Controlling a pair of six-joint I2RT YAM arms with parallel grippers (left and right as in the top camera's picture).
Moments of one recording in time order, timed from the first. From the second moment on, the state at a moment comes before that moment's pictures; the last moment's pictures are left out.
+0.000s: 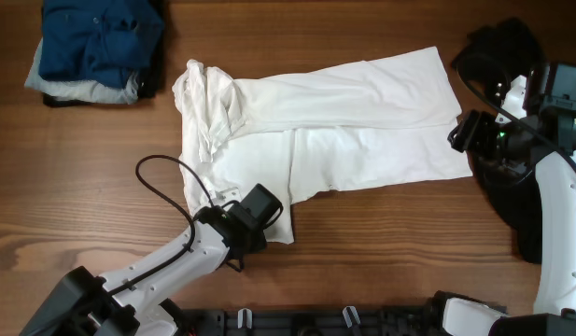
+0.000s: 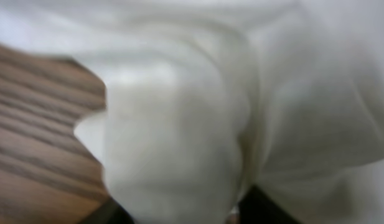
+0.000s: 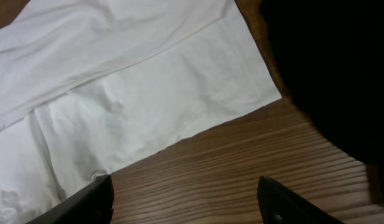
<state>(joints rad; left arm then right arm) -0.74 1.39 0.59 -0.65 -0.12 -1.04 -0.23 1.39 1.33 -1.18 -0.16 0.18</state>
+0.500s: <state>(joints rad) -0.55 1.38 0.94 -0.97 0.05 -0.98 -0.23 1.56 1.33 -1.19 -0.15 0.19</state>
